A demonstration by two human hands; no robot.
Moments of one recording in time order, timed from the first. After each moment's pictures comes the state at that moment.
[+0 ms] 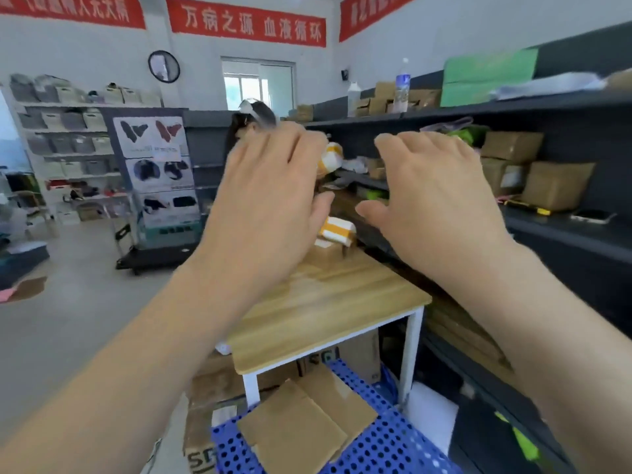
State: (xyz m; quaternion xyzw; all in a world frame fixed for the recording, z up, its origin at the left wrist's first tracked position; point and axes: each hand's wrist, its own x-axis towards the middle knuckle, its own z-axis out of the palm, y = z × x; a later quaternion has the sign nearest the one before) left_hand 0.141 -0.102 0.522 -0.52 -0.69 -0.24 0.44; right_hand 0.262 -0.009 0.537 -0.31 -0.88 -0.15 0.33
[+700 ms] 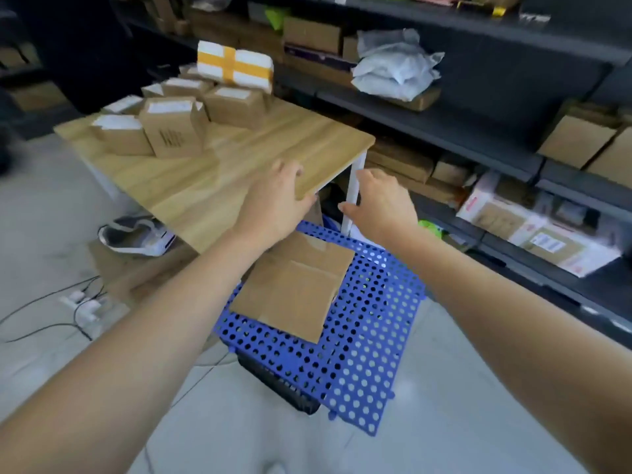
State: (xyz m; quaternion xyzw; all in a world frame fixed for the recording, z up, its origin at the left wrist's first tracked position) left_hand -0.063 -0.045 0.273 -0.63 -0.73 -0.27 -0.07; right_hand 0.090 -0.001 0.281 -0.55 -0.82 0.08 0.12
